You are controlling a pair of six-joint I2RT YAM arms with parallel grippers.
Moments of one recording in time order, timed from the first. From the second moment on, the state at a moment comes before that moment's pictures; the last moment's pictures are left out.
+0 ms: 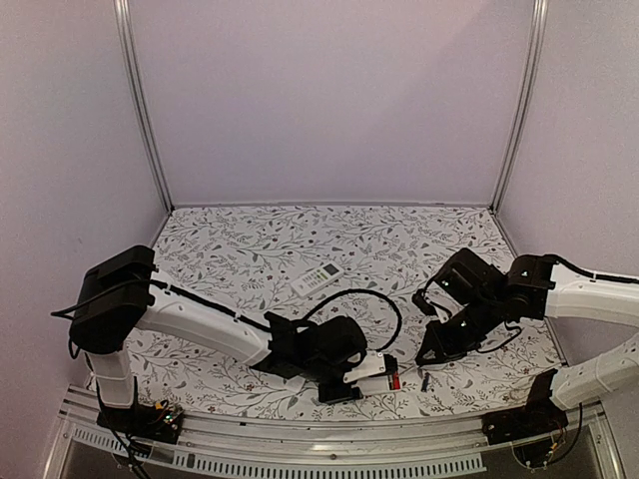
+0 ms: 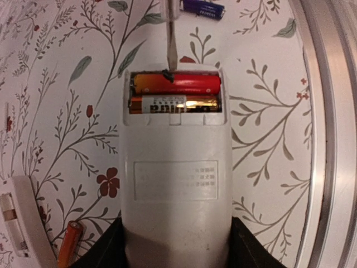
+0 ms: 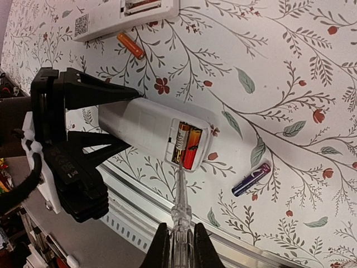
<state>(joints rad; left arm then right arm) -1.31 1.96 1.13 -0.17 -0.02 0.23 0.96 1.18 0.85 -0.83 -0.24 0.65</state>
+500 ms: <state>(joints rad) -1.31 1.96 1.12 -0.17 -0.01 0.23 0.96 1.25 0.90 -0.78 -0.16 0.63</state>
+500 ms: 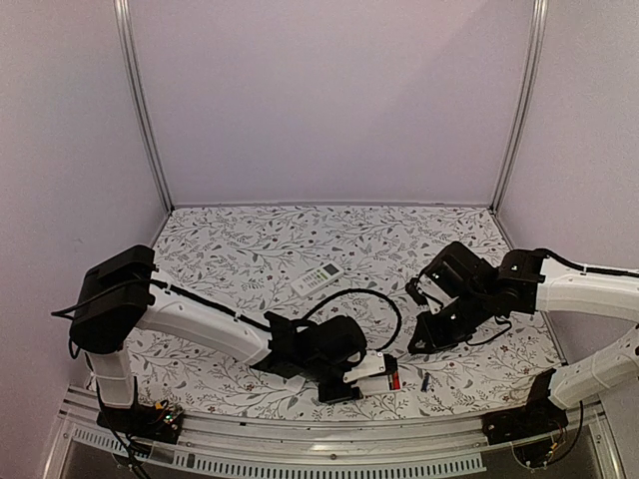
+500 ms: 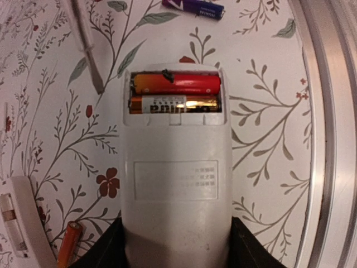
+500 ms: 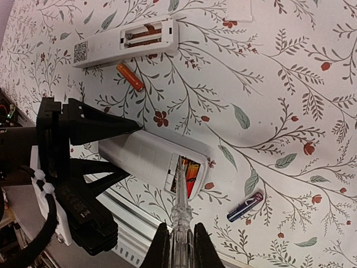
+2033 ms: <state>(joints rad) -1.30 1.96 1.13 -0.17 0.01 0.24 0.97 1.26 0.86 -0.82 -0.20 0.64</state>
